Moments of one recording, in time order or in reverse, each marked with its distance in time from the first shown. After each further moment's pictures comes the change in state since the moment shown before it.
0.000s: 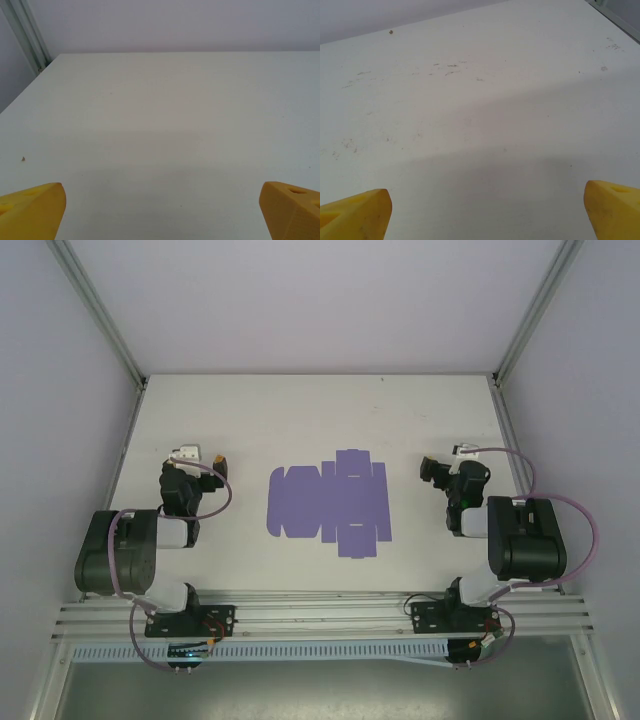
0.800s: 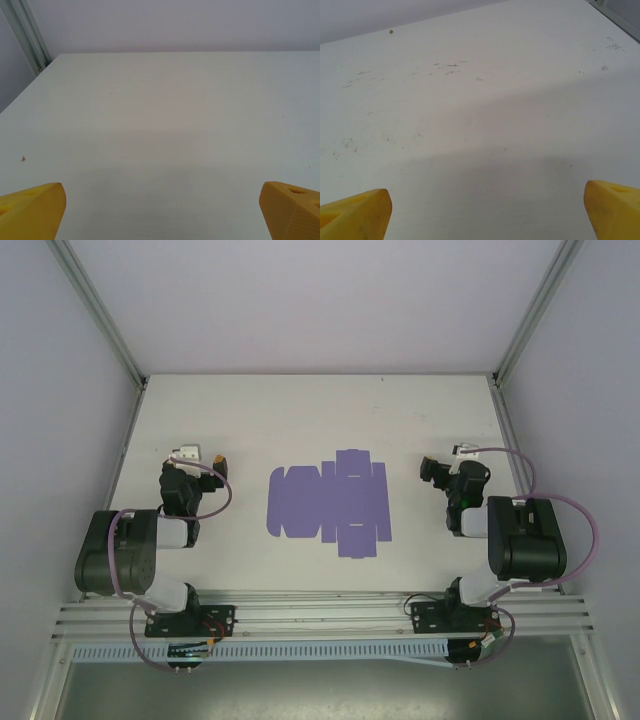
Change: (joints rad) left arm 0.000 -0.003 0.000 -0.006 0.000 0.000; right arm 0.000 -0.003 0.003 -0.013 -0.001 0.000
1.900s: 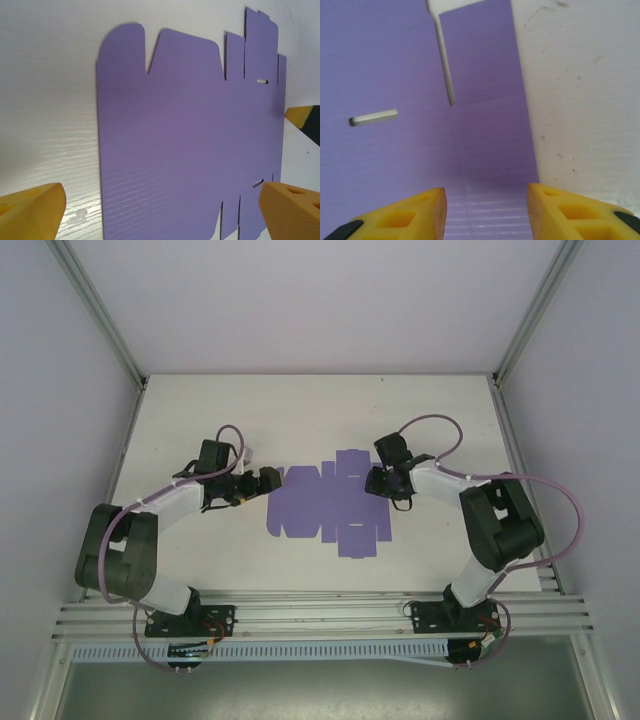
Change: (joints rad) left arm -0.255 0.000 0.451 -1.166 0.550 -0.529; right arm 0.509 0.130 0.569 -1.186 0.016 0.482
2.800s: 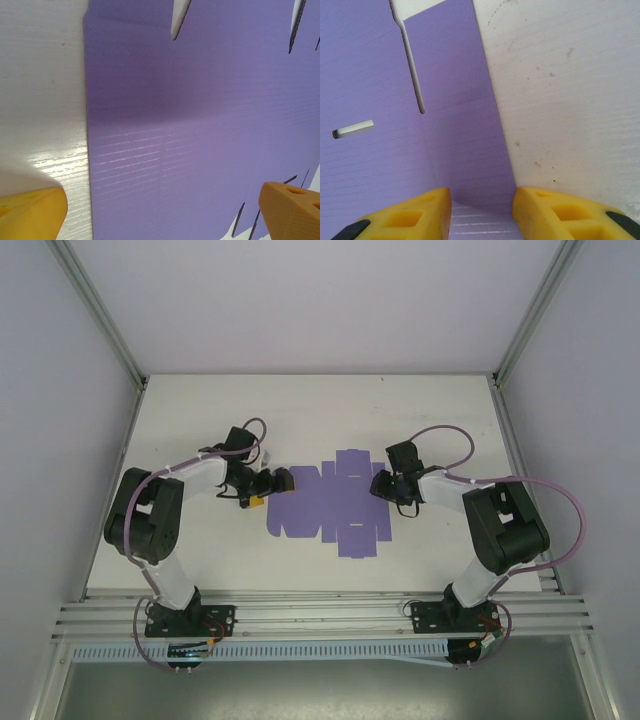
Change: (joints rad) left arm -0.092 0.256 0.259 -0.286 -0.056 -0.005; right arm -0.060 -0.018 -0.140 0.188 -0.076 0.042
